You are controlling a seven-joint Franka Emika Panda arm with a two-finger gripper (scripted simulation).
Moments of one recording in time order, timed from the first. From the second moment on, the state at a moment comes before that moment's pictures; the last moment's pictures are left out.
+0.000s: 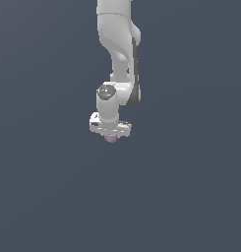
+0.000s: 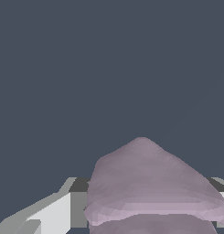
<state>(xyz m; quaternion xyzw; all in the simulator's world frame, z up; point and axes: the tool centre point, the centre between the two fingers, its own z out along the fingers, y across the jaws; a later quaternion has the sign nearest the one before) -0.079 -0.049 0.041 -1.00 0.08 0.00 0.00</state>
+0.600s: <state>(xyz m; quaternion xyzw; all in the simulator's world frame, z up) -0.076 -0.042 0.042 -1.00 0.08 0.00 0.00</state>
